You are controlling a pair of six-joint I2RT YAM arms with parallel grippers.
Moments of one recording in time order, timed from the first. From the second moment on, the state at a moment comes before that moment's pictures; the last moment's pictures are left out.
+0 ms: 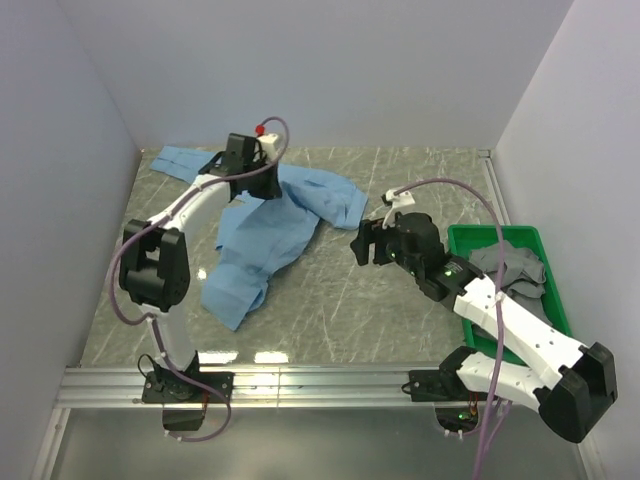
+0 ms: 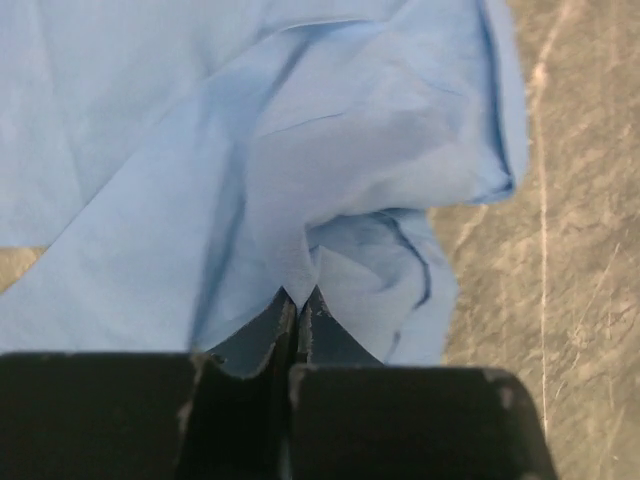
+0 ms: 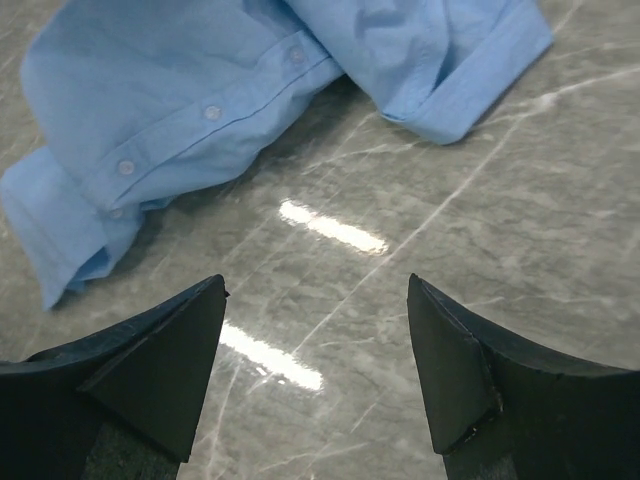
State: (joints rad) left arm -0.27 1.89 1.53 -0.39 0.34 -0.10; right arm 0.64 1.04 0.81 -0.23 0.08 0.31
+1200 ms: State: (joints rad) left arm -0.66 1.20 1.03 -0.38 -0.18 -0.57; right arm 0.64 1.09 0.87 -0.24 0.35 0.54
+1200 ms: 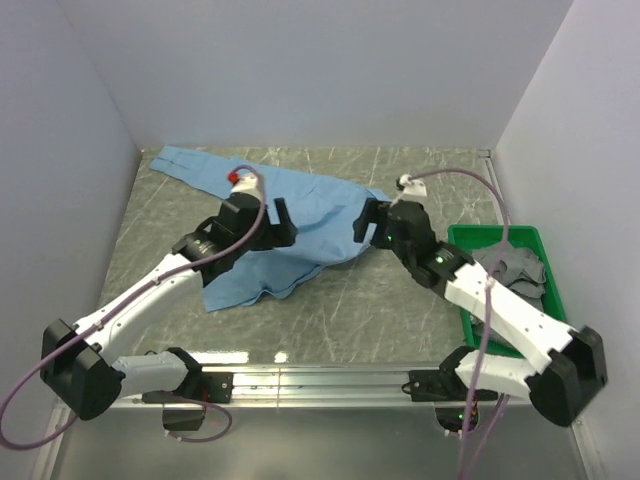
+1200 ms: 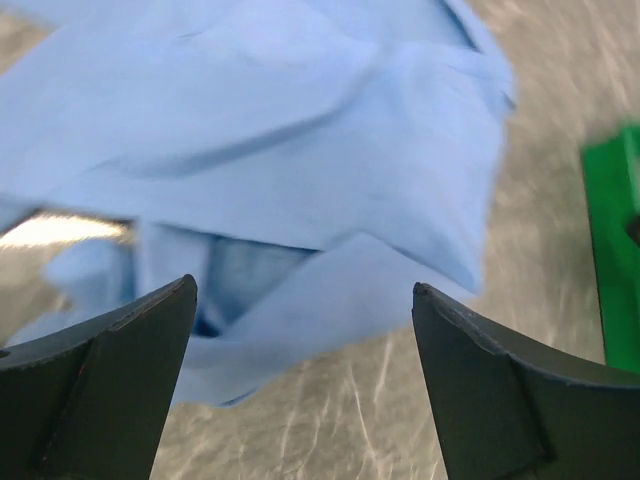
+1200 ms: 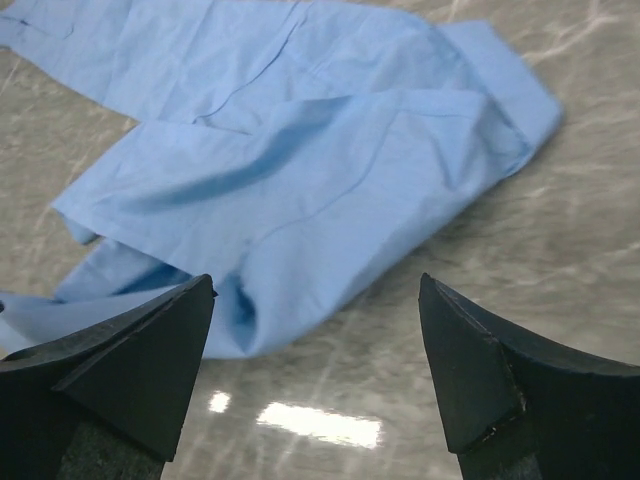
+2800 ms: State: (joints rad) left arm -0.48 0.83 0.63 -0.54 -0.23 -1.11; right arm 0.52 1.56 0.88 -0.48 0.17 0.54
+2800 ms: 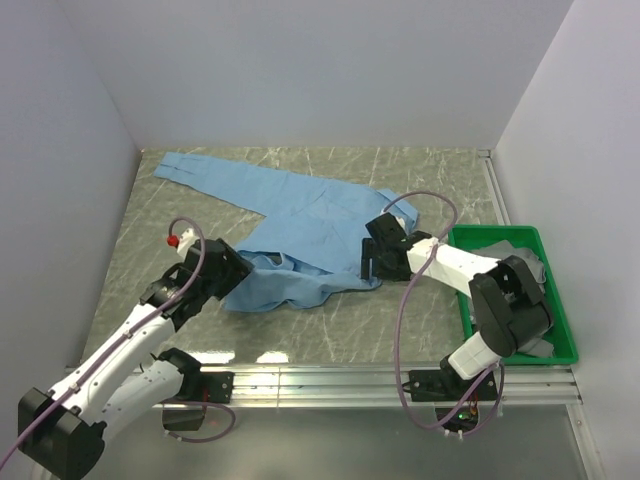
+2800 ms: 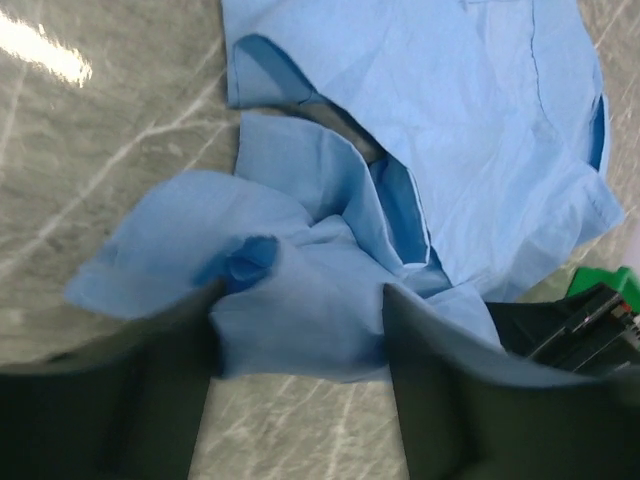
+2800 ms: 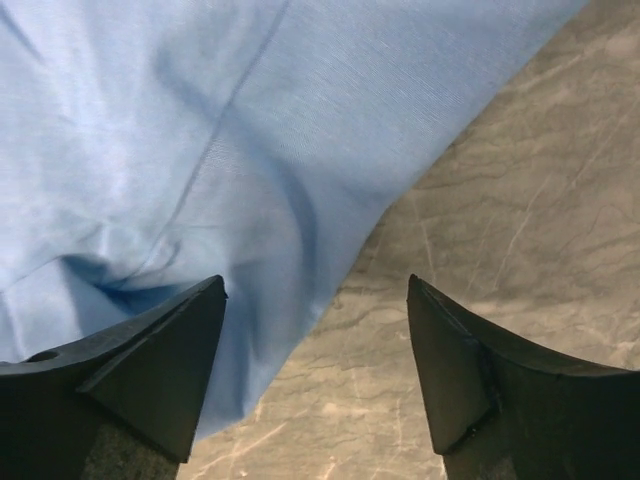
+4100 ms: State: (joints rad) left arm -0.09 0.68 0.53 -0.30 -0.08 -0.76; right arm 0.45 1.24 0.90 -0.21 0.09 0.56
